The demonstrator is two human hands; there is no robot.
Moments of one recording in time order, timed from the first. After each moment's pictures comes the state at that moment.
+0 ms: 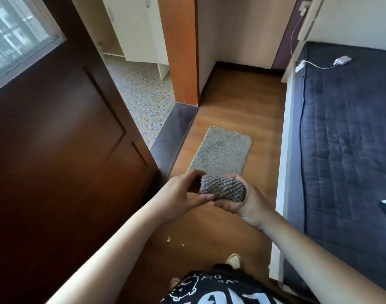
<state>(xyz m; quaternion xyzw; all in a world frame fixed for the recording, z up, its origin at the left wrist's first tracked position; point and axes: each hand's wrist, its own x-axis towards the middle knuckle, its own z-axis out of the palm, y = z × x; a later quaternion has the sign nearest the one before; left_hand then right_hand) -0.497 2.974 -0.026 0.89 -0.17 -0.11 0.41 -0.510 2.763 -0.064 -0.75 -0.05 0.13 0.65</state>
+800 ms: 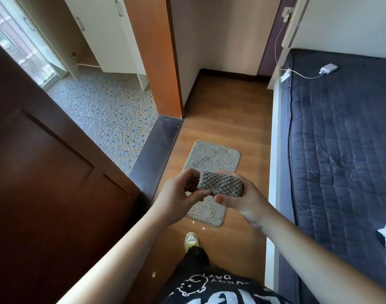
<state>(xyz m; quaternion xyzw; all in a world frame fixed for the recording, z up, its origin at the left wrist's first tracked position) -0.316 2.879 -0.053 0.84 -0.13 -0.09 0.52 -0.330 2.676 -0.072 -0.67 -0.02 0.16 0.73</state>
